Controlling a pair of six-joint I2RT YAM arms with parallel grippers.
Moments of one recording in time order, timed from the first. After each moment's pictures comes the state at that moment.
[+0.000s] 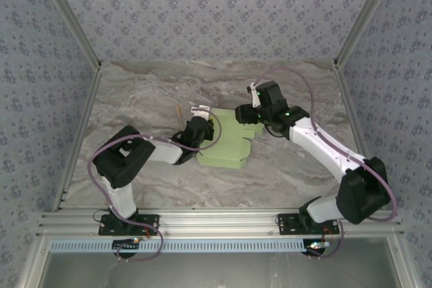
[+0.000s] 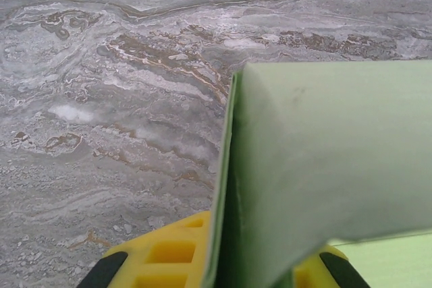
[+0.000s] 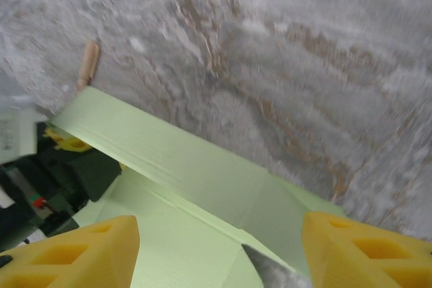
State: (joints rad) left arm -0.77 1.83 0.76 0.60 -0.39 -0.31; right arm 0.51 1.42 1.10 -0.46 -0.04 0.27
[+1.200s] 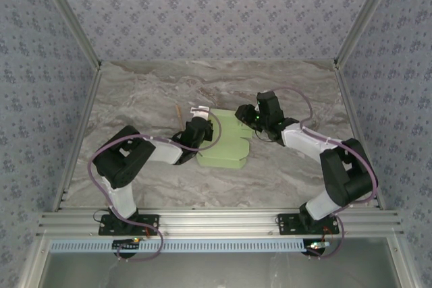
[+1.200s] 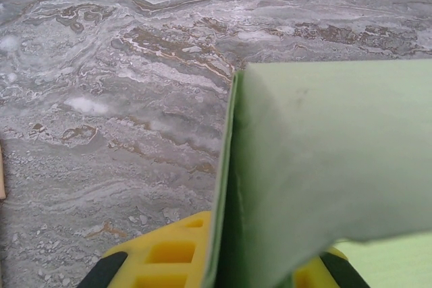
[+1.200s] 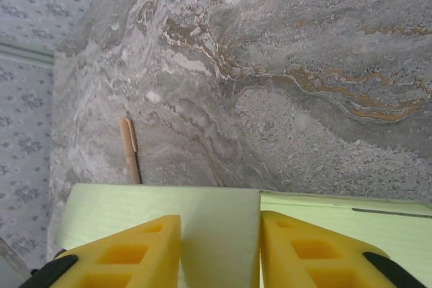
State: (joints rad) left arm -0.77 1.83 0.76 0.57 -0.42 -0.30; right arm 0.46 1.54 0.86 0.06 -0.18 0.91
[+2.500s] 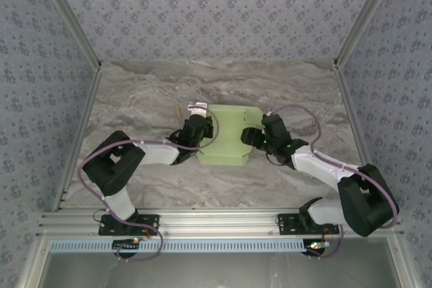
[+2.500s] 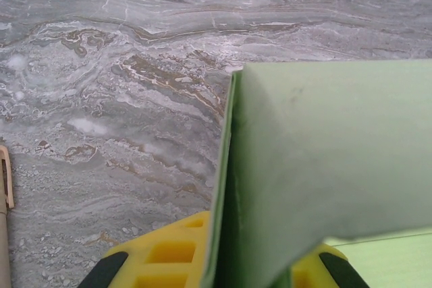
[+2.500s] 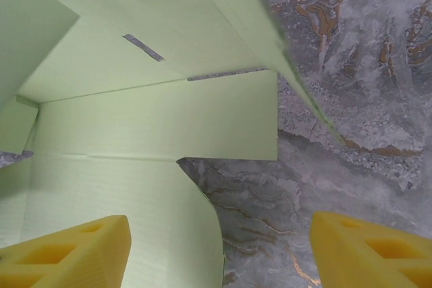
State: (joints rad) left arm -0.78 1.72 0.76 0.51 -0.42 -0.37; right arm 0.51 1.30 0.60 -0.06 -0.03 0.71
